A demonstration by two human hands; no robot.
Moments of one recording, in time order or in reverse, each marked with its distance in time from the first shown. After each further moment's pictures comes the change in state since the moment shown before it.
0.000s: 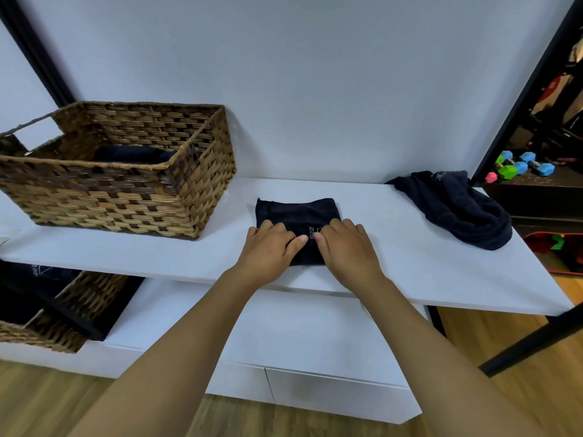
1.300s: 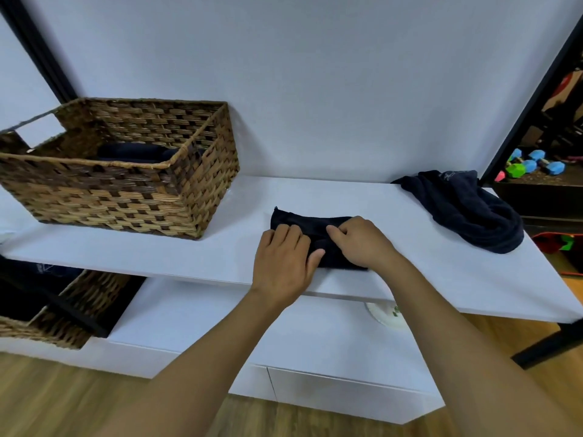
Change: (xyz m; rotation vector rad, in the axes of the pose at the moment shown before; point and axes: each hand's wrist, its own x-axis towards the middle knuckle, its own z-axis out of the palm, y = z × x) left_hand -0.017 0.018 0.032 0.342 0.423 0.159; right_hand 0.033 0.020 -0.024 0.395 -0.444 0.401
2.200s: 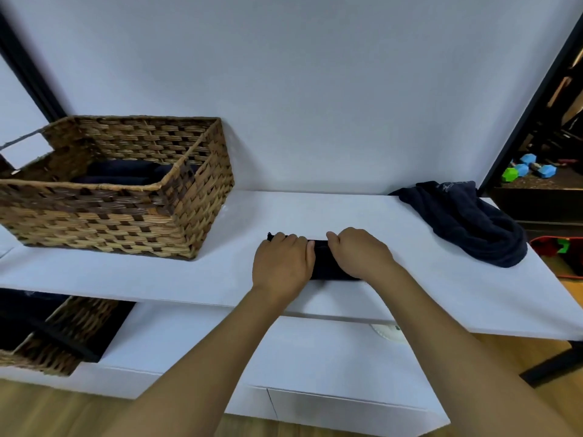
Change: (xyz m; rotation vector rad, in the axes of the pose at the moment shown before) left_hand 0.042 -0.004 -0.006 -0.029 -0.155 -0.115; right_hand 0.017 -0.008 0.000 -0.212 -0.006 0.094
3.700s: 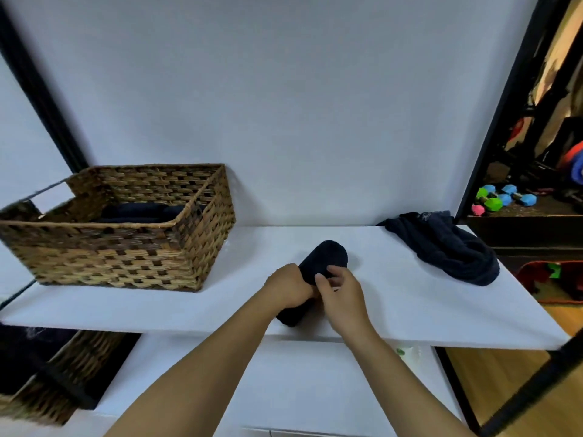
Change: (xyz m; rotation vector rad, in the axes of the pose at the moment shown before) left_hand 0.026 0.004 -0.028 -0.591 -0.644 -0.358; right_hand -0.069 -0.022 0.035 0.927 0.260 0.062
